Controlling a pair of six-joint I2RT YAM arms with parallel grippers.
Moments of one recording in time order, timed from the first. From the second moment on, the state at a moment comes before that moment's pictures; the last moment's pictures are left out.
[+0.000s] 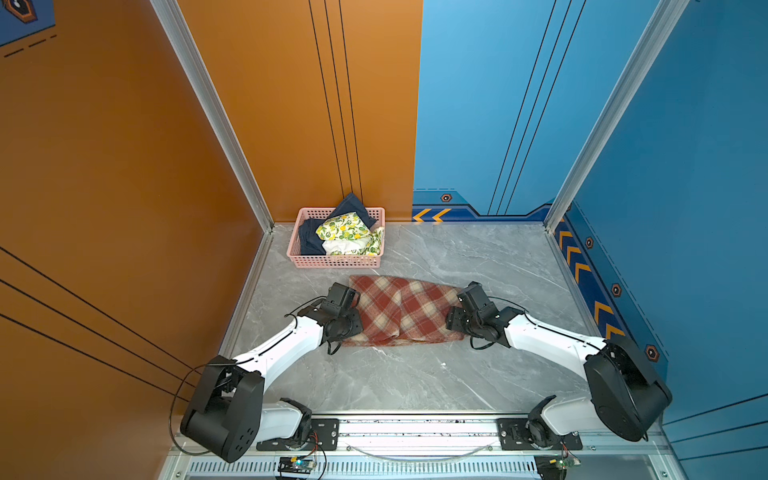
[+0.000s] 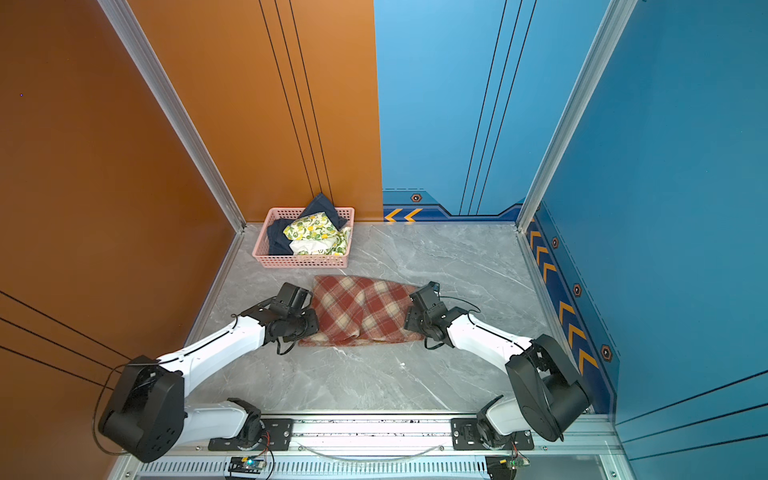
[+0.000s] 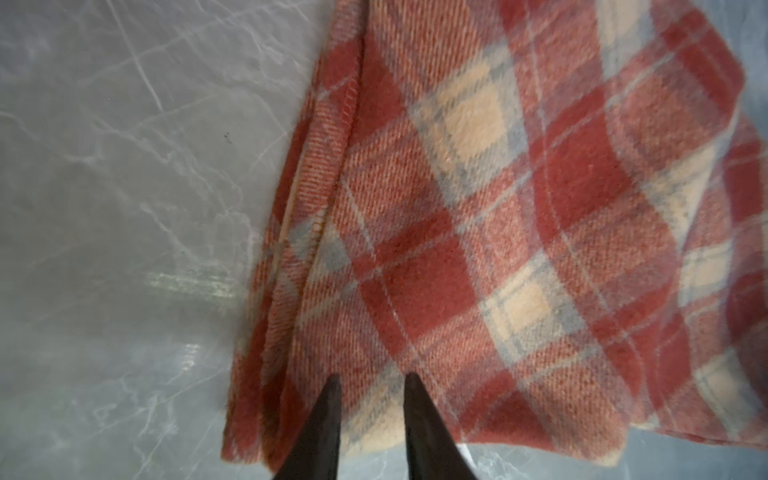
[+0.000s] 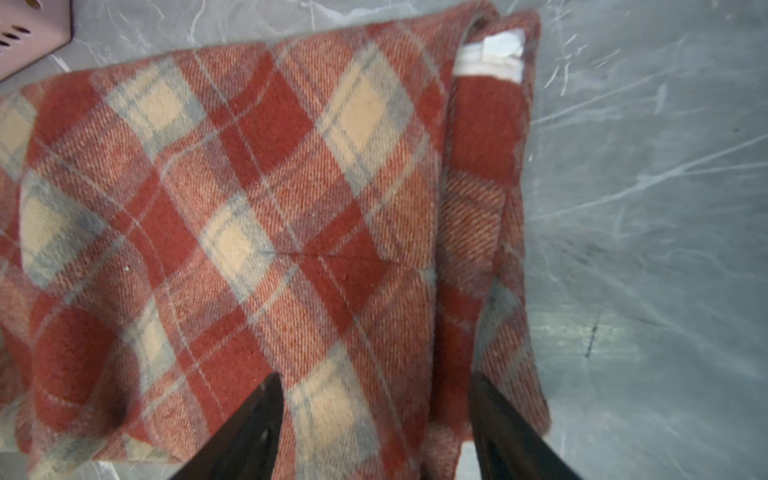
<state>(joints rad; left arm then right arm) -0.40 1.34 0.72 -0.49 0.01 -0.70 0.60 1.43 0.74 -0.31 0.09 0.77</state>
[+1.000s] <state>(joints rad) -0.34 1.46 0.62 -0.20 0.14 -0.74 0.49 1.28 0.80 -0.39 0.12 0.64</state>
